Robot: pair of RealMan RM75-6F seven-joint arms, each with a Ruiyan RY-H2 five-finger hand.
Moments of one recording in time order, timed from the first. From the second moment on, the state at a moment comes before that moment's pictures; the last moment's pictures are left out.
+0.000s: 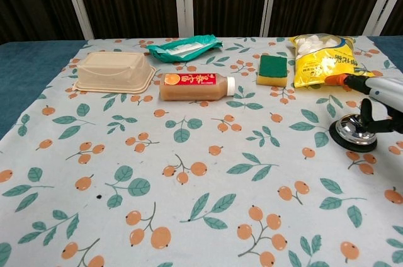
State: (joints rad) left arm 0.03 -1.04 -0.05 -1.79 1.39 1.55 0.19; right arm 0.43 -1.53 0.14 -1.33 -1.40 1.09 -0.06
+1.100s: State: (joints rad) left arm 0.03 -1.04 -0.04 -1.79 1.38 1.54 0.20; right arm 0.49 -1.54 0.16 -1.36 -1.44 1.16 -0.06
